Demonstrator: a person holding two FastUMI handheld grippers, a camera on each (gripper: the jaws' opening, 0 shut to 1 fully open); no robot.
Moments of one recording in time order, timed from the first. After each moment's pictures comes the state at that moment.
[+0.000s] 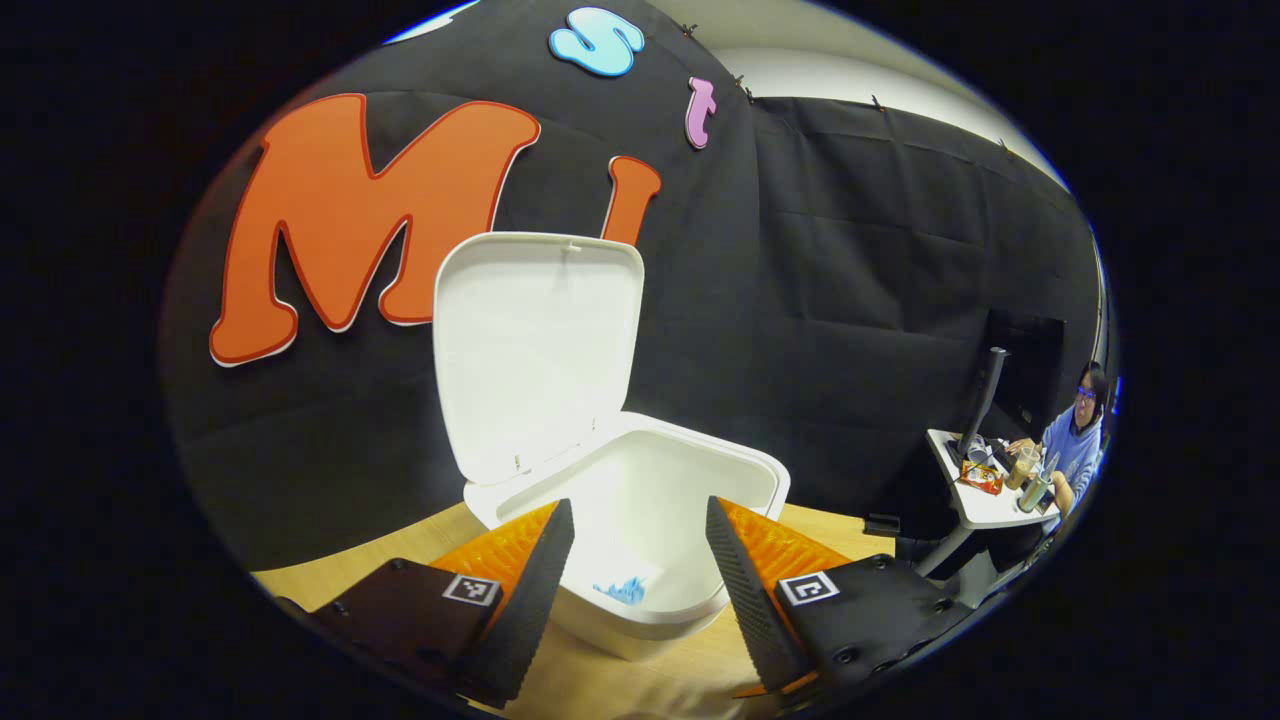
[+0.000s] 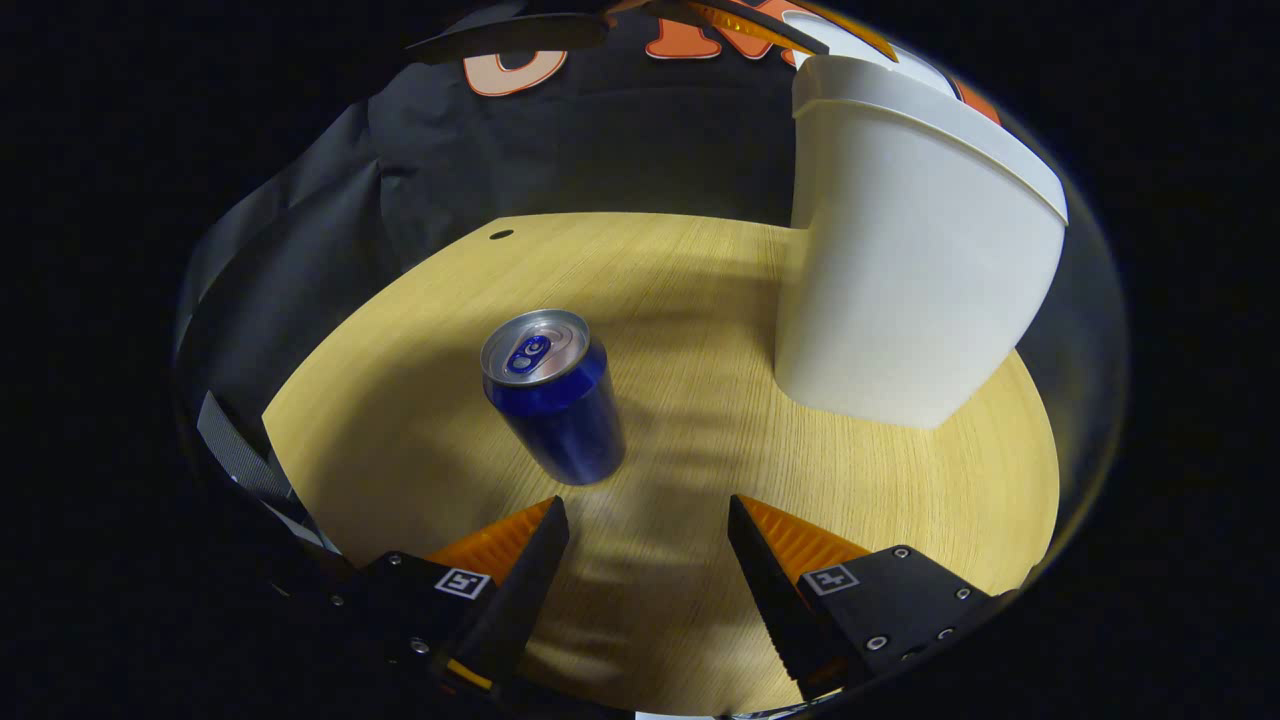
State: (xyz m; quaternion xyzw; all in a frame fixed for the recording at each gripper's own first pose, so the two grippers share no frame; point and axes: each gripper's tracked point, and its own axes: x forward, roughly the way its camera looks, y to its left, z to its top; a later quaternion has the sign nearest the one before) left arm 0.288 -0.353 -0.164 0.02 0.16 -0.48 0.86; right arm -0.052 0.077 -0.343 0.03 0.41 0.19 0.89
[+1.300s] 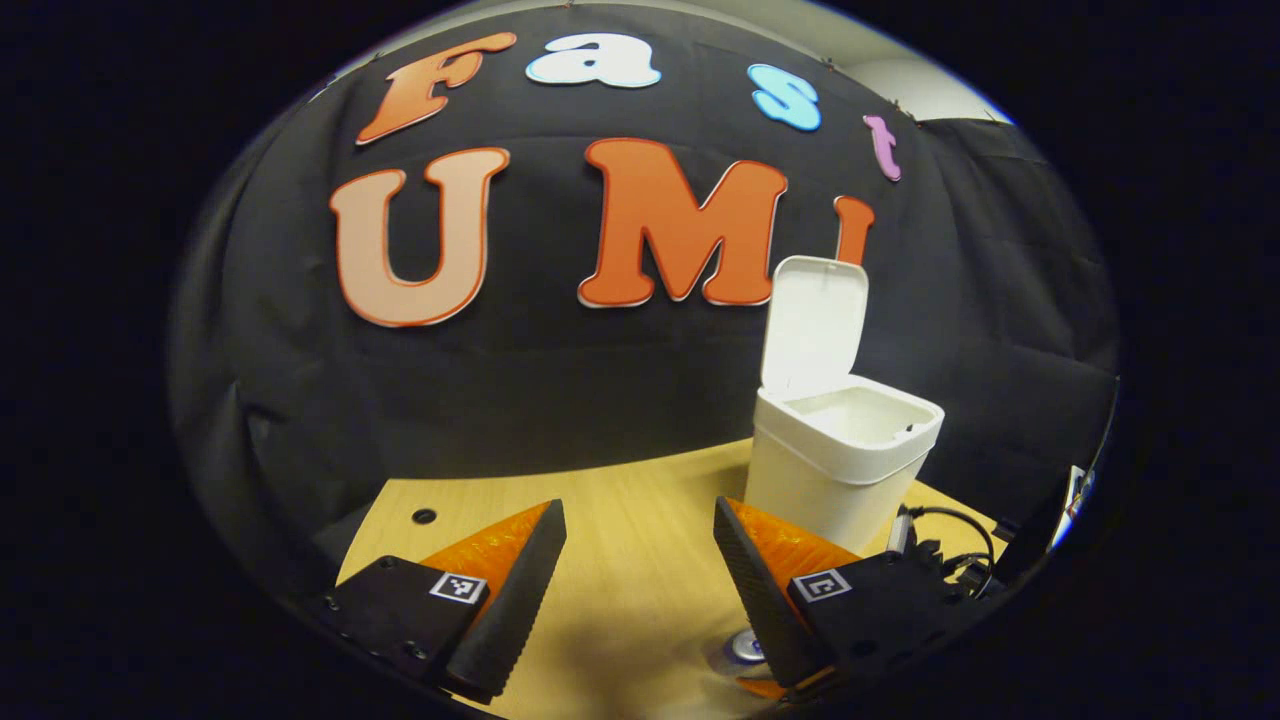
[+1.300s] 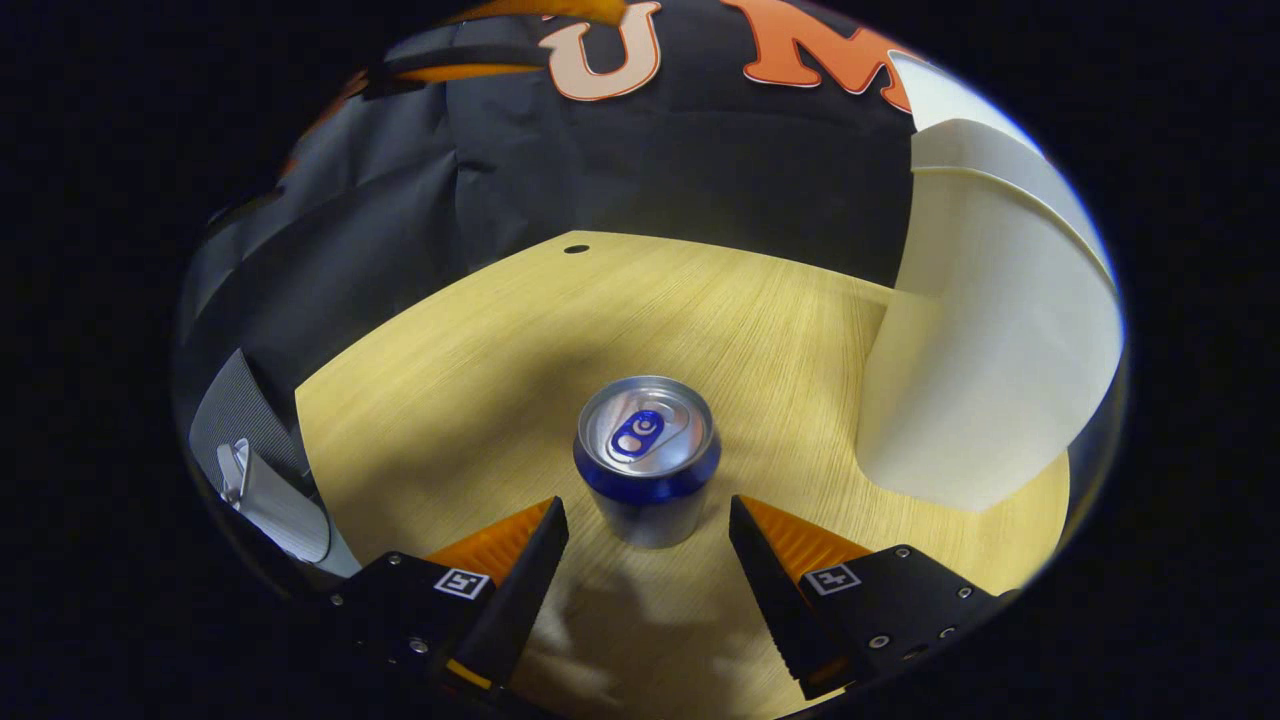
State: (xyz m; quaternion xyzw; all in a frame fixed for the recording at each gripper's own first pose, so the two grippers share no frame) left arm 0.195 -0.073 -0.206 0.00 0.18 -0.12 0.98; right arm -0.026 0.130 -0.324 0.00 0.36 0.29 0.89
